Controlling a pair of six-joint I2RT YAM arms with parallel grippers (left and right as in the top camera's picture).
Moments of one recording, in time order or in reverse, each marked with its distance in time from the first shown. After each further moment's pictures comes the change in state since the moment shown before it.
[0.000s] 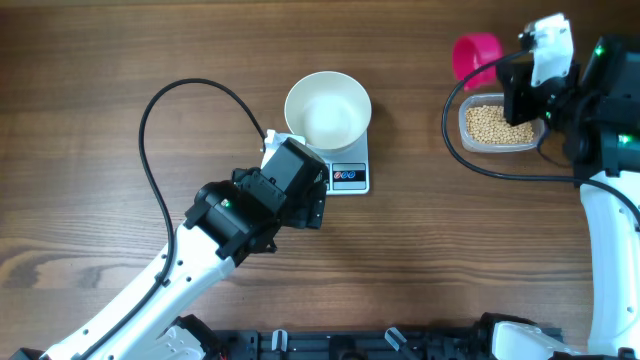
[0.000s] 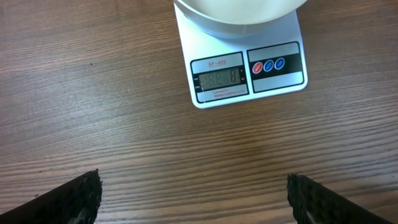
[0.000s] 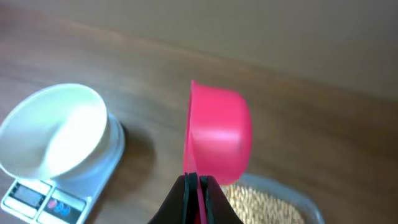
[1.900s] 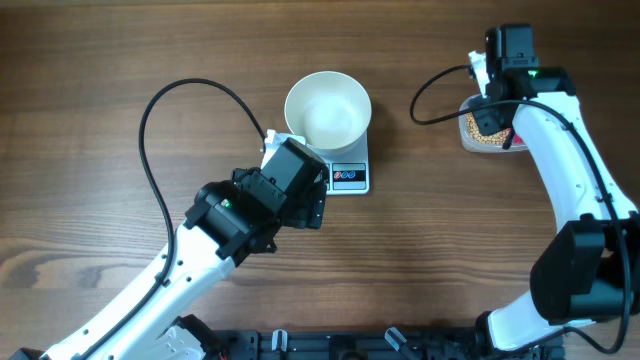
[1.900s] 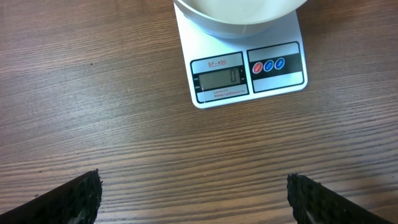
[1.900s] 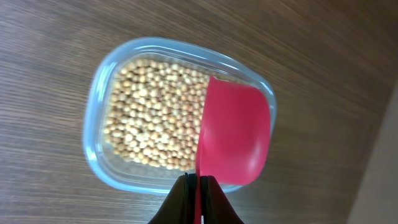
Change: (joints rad) left arm 0.000 0.000 0.000 0.000 0.000 0.000; right arm 0.205 0.405 0.138 -0.269 0.768 -0.046
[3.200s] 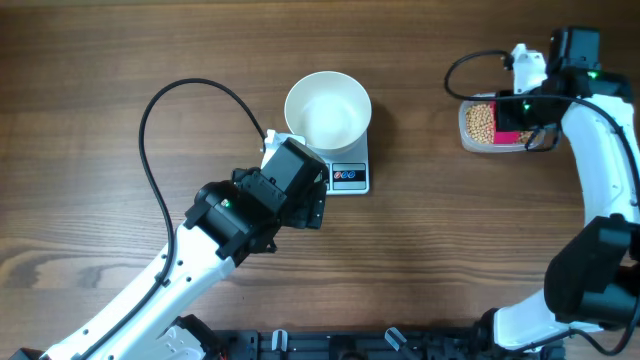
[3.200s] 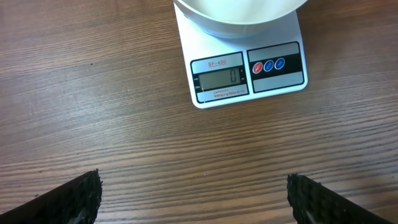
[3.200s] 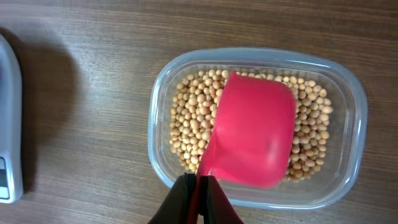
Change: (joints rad) left arm 0.000 0.000 0.000 0.000 0.000 0.000; right arm -0.211 -0.007 0.007 -0.024 -0.519 0.133
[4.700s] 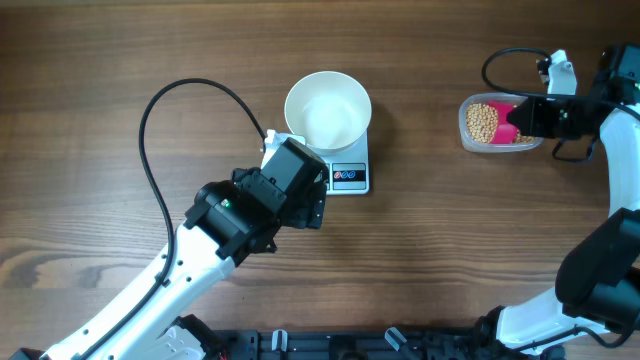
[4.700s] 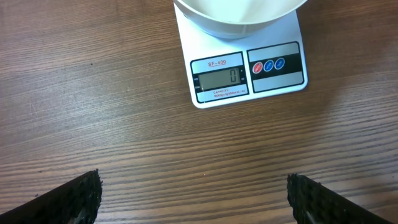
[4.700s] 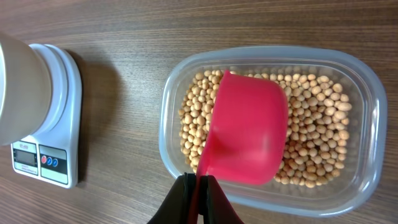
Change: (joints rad) left arm 0.000 0.000 0.000 0.000 0.000 0.000; right arm -0.197 0.018 -0.018 -0.011 -0.335 -0.079
